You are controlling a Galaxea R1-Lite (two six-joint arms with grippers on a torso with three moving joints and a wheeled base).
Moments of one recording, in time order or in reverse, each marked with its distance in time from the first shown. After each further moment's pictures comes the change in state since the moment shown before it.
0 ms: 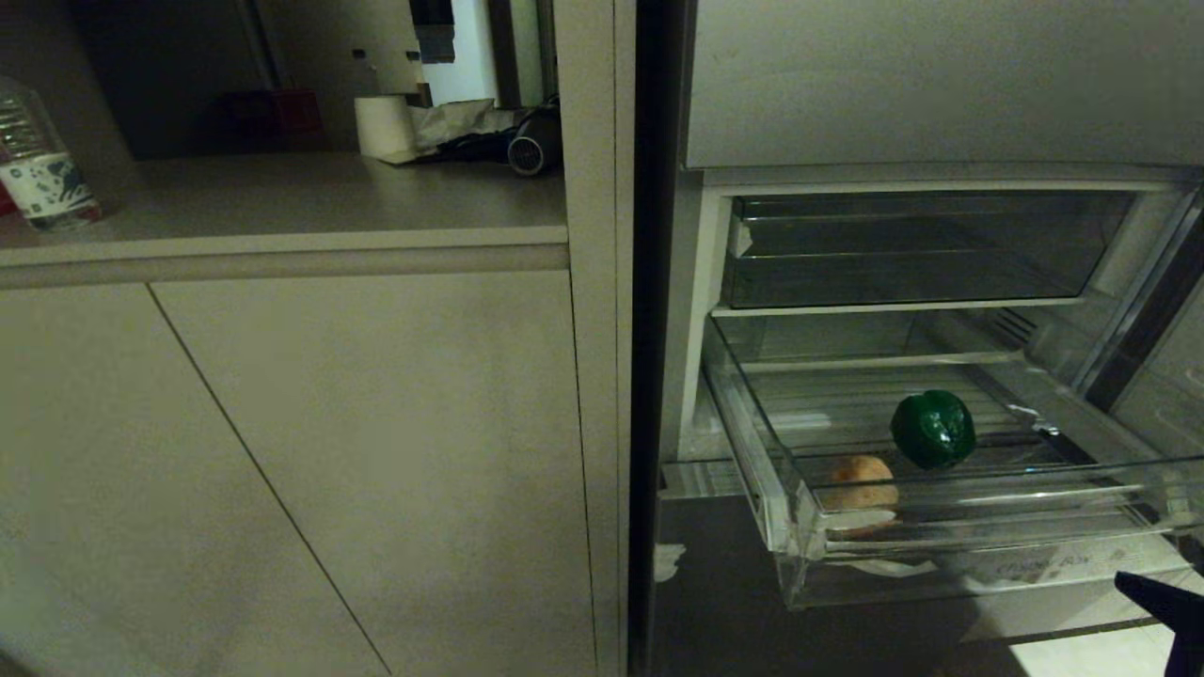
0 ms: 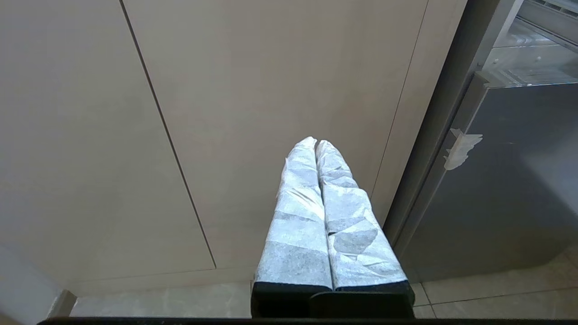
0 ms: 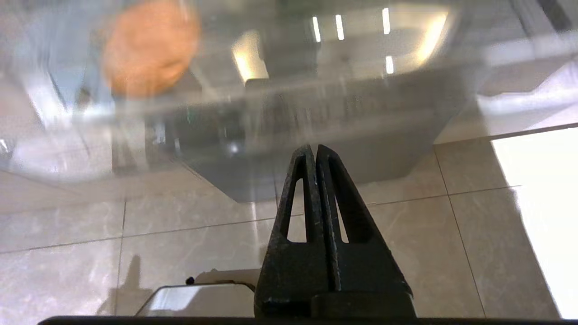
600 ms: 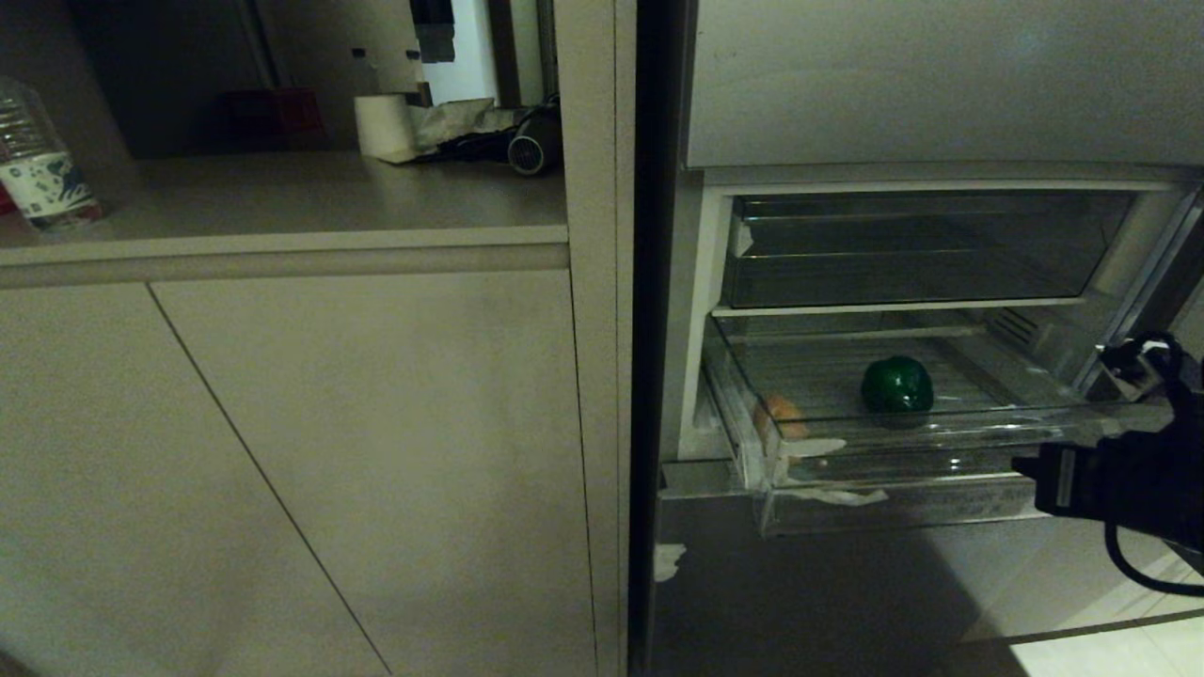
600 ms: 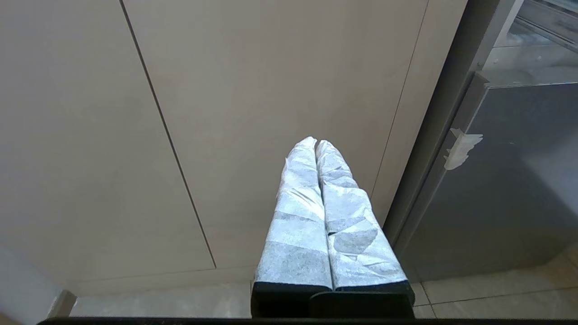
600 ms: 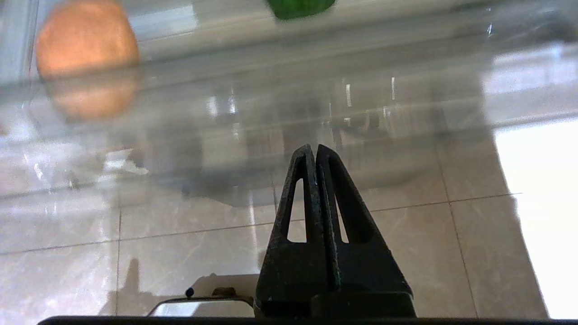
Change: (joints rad) left arm 0.000 0.000 0.000 0.000 0.000 0.000; right arm 0.001 0.468 -0.337 -0.044 0.001 -0.005
